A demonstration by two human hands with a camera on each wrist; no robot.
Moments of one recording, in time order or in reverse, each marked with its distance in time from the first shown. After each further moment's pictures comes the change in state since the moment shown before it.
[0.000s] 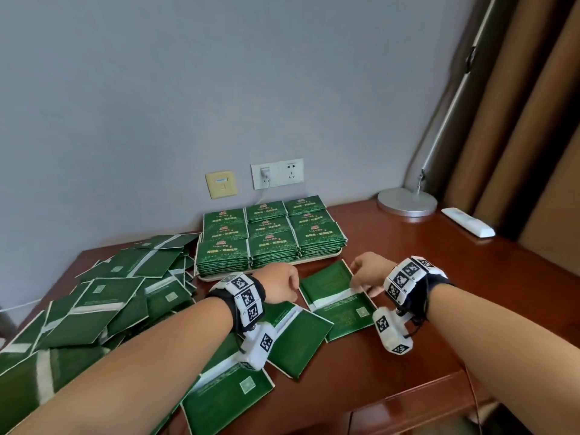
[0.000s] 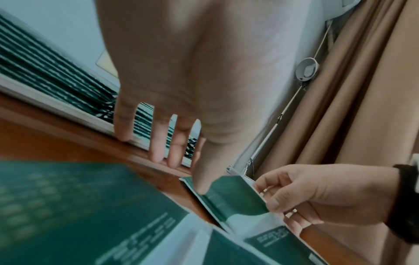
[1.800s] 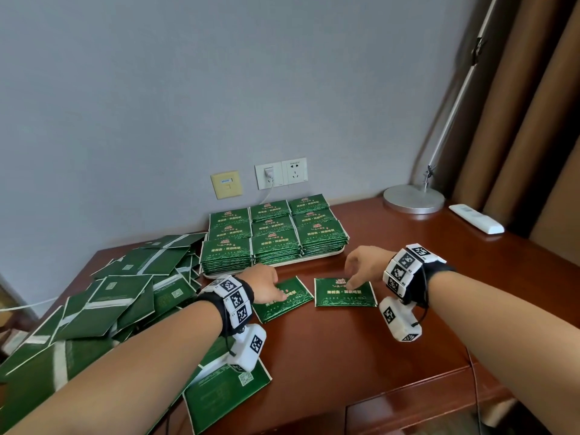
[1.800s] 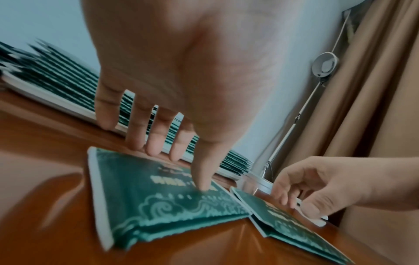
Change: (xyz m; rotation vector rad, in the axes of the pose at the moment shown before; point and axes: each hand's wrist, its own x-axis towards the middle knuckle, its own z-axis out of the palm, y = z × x) left_hand -0.014 -0.015 0.001 0.062 0.001 -0.266; right_hand 0.006 -0.001 -0.018 -0.424 -0.085 -0.296
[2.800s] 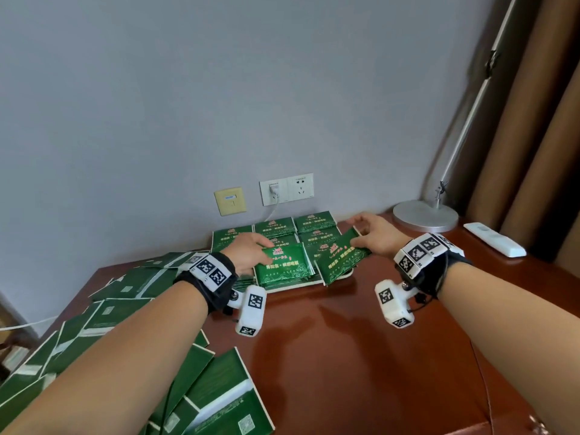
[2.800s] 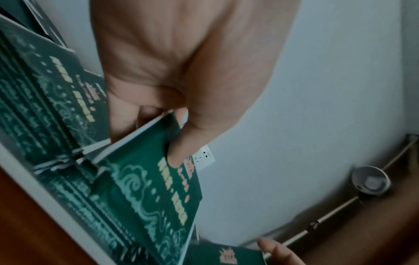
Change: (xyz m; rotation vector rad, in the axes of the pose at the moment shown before) left_hand 0.048 -0.016 -0.086 -0.728 0.215 -0.075; right_hand 0.049 -0.001 -0.064 0.654 0.437 -0.086
